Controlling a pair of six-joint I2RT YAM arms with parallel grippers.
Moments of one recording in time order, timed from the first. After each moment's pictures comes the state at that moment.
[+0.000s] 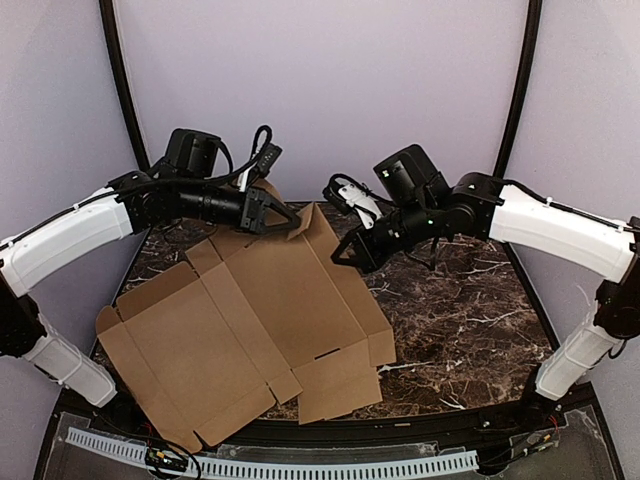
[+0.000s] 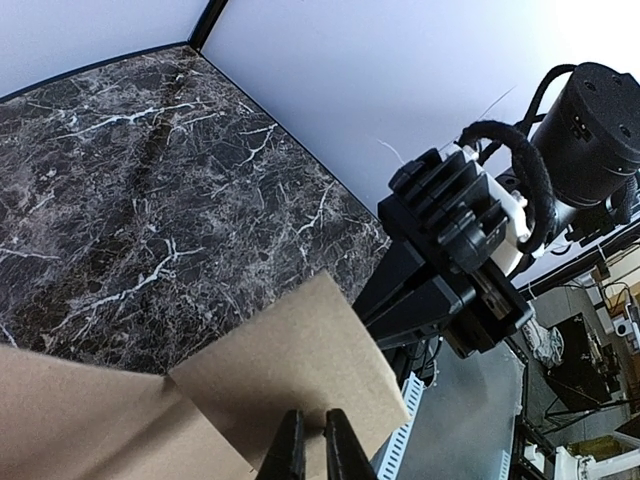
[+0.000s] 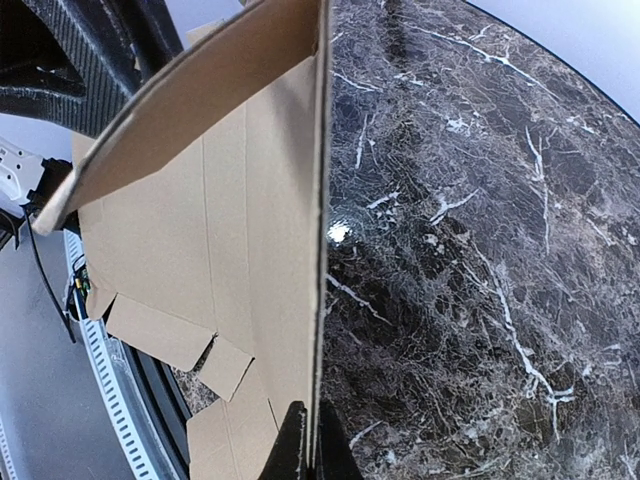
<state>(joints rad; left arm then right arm) -0.70 1.43 1.39 -0.48 0.61 -0.37 0.94 1.55 1.48 -0.66 -0.23 0.13</state>
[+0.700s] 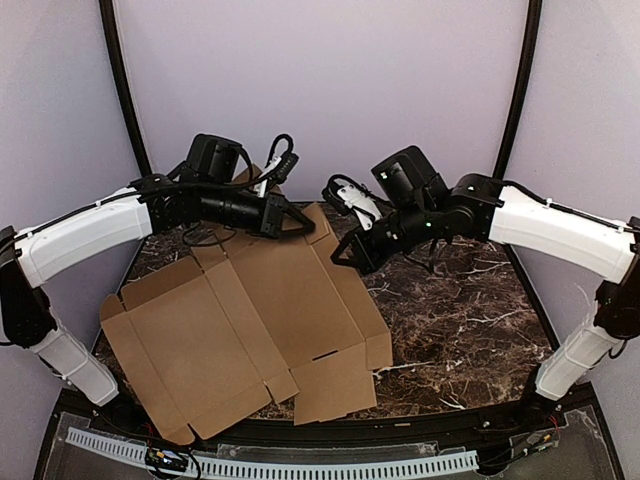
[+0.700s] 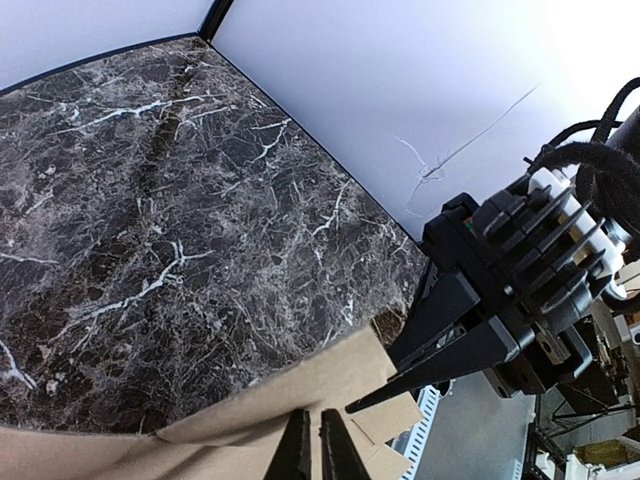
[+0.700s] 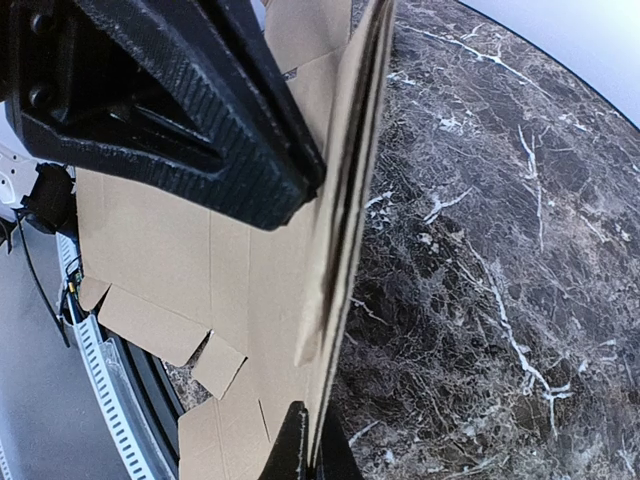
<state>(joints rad) -0.73 1.52 1.41 -0.42 0.54 -0.38 0.96 1.55 1.48 -0.66 -0.21 0.14</state>
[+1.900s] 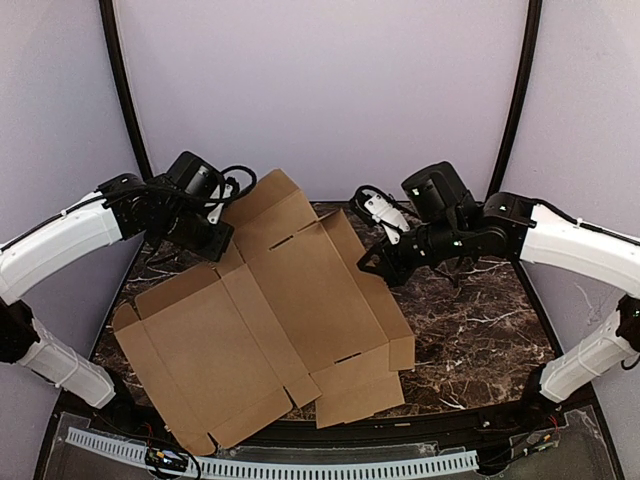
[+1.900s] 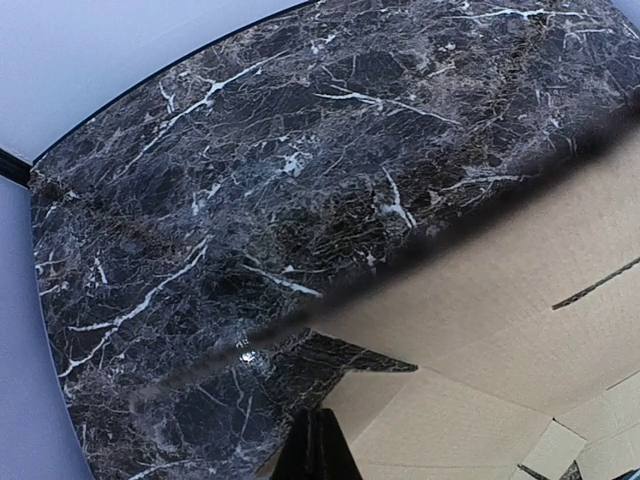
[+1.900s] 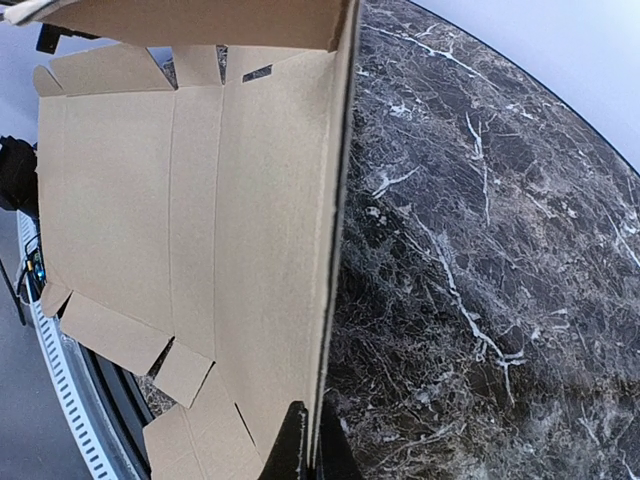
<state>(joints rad) -0.73 1.37 1.37 -0.93 -0.30 -0.21 0.95 1.38 1.28 -0.62 -0.09 0.08</state>
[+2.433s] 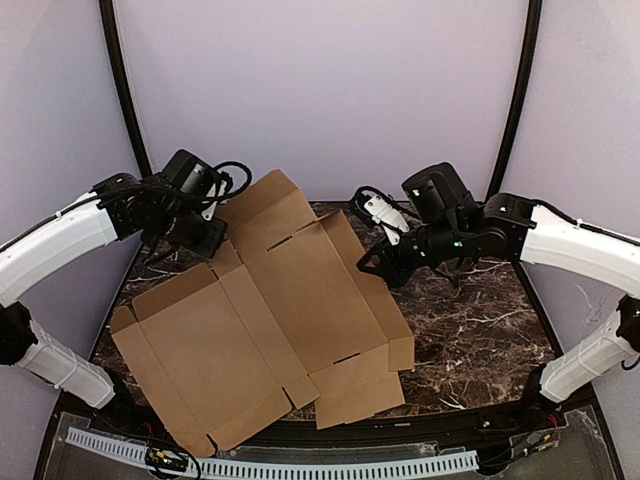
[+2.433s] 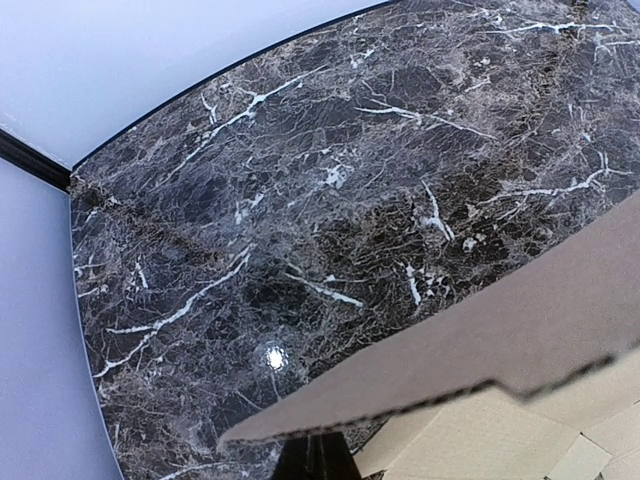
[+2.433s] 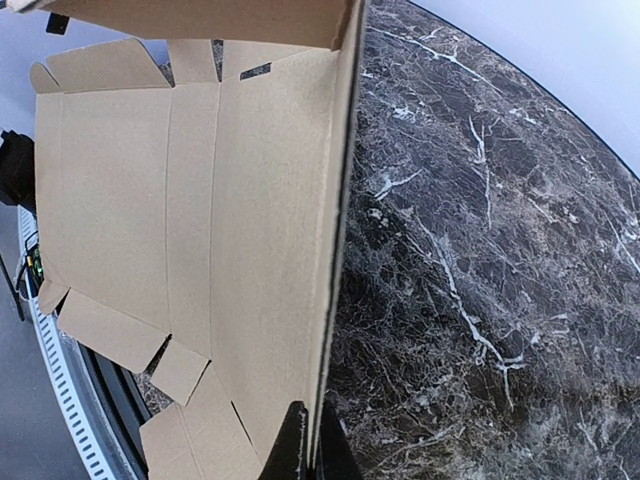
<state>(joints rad) -0.73 1.36 1.37 -0.93 -0.42 -0.19 0.95 1.37 1.27 -0.61 -0.10 0.06</state>
